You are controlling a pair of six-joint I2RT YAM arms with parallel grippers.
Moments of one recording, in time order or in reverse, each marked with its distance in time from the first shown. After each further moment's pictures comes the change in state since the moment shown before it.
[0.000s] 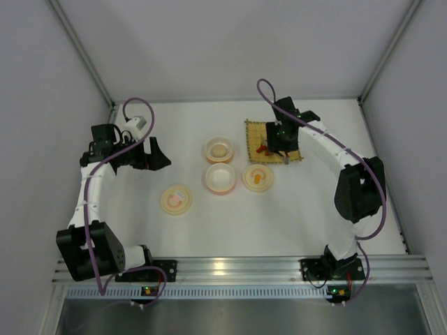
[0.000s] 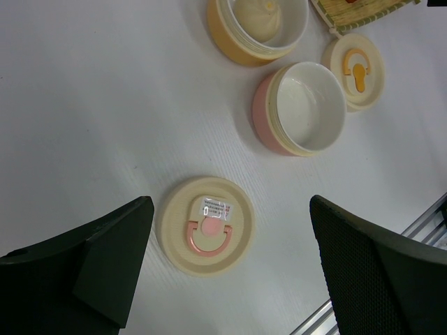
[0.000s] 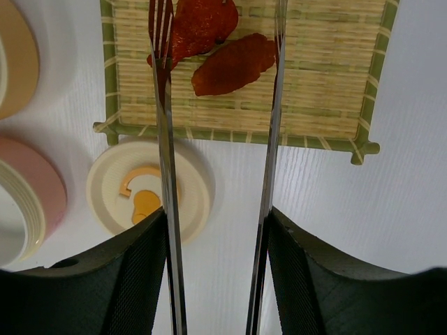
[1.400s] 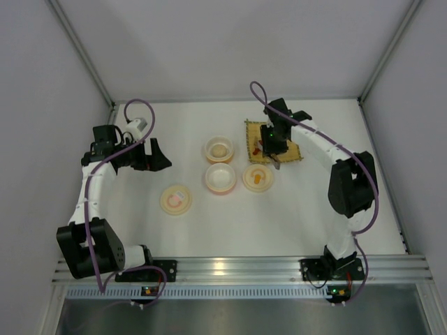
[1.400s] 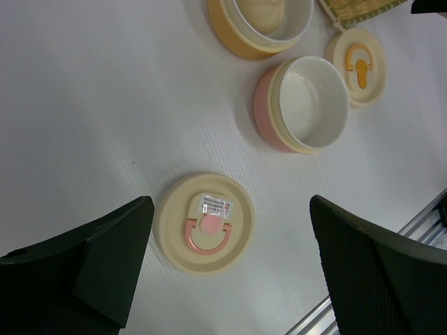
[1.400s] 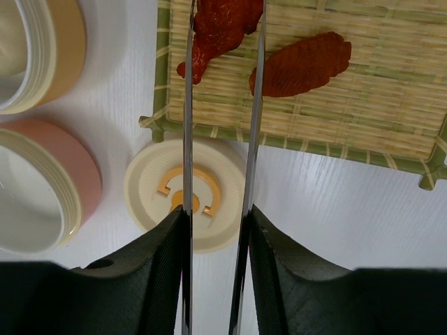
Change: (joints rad) left arm 0.000 0.015 -0.015 0.002 0.000 -0.004; right arm 0.024 0.082 0.034 0.004 -0.106 0.016
